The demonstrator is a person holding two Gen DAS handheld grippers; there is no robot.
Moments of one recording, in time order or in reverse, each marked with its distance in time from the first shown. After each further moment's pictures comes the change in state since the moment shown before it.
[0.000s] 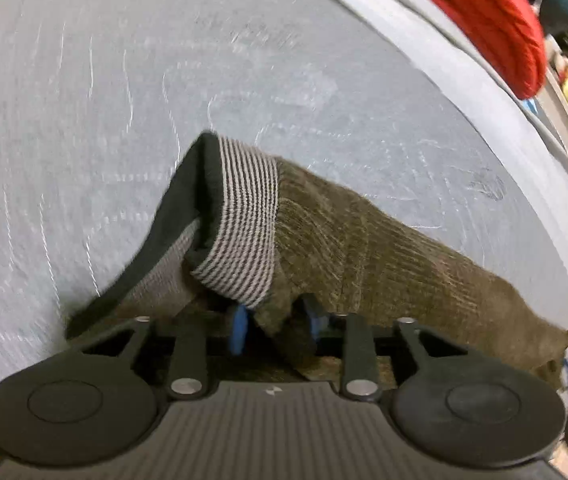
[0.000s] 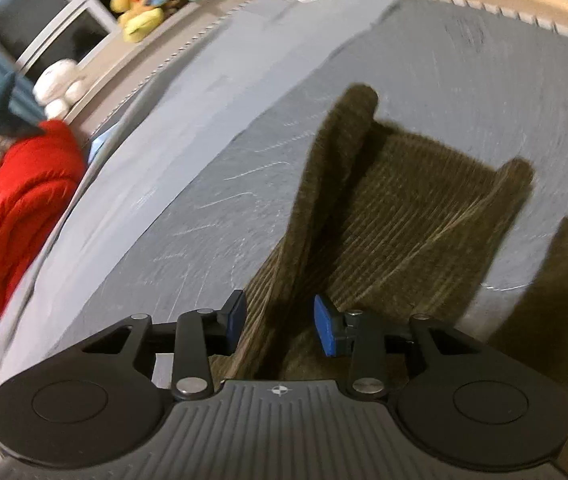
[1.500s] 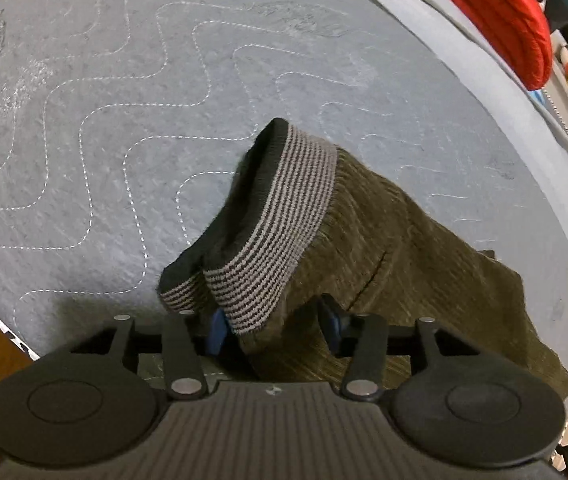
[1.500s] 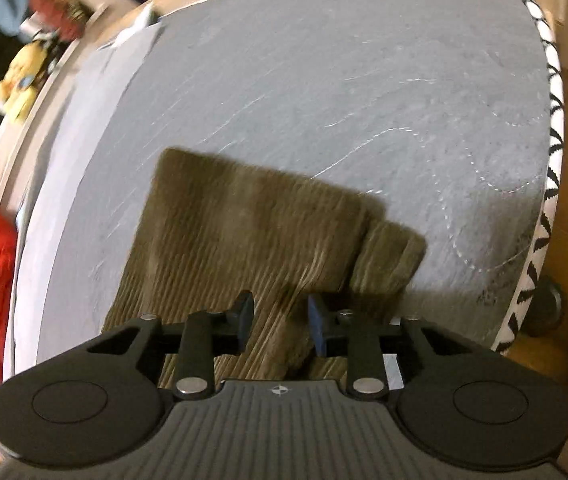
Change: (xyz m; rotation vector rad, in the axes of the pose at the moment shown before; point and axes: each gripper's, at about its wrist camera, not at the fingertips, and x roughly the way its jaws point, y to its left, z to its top) left arm -0.015 0.062 -0.022 0.020 0.022 0.029; right arm -0.168 -0.244 -0.050 0.369 0.036 -0.137
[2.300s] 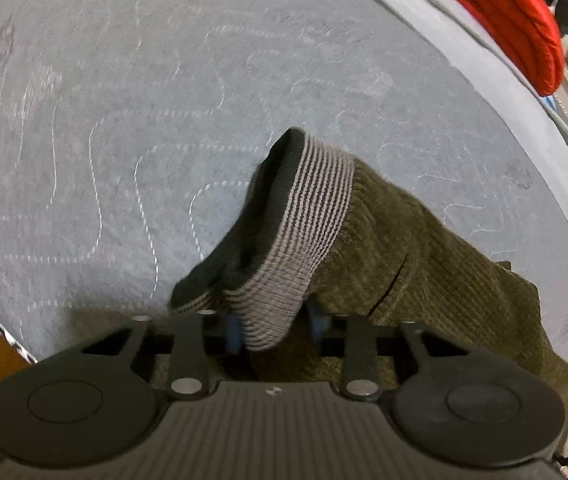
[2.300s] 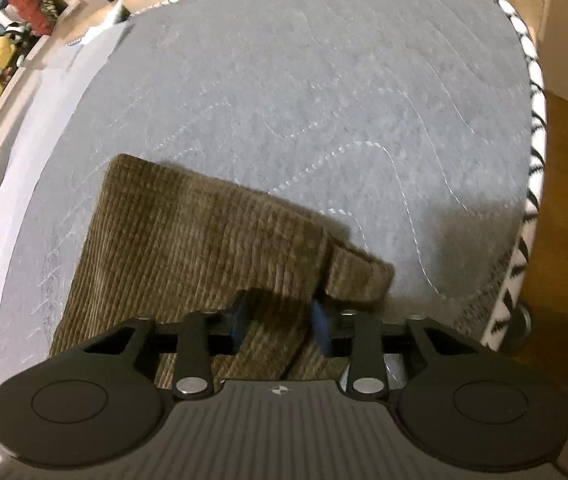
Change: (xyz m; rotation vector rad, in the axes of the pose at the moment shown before) left arm -0.003 0.000 0.001 0.020 -0.048 0.030; right arm 0.017 0.005 0.003 -0.068 -0.042 -0.120
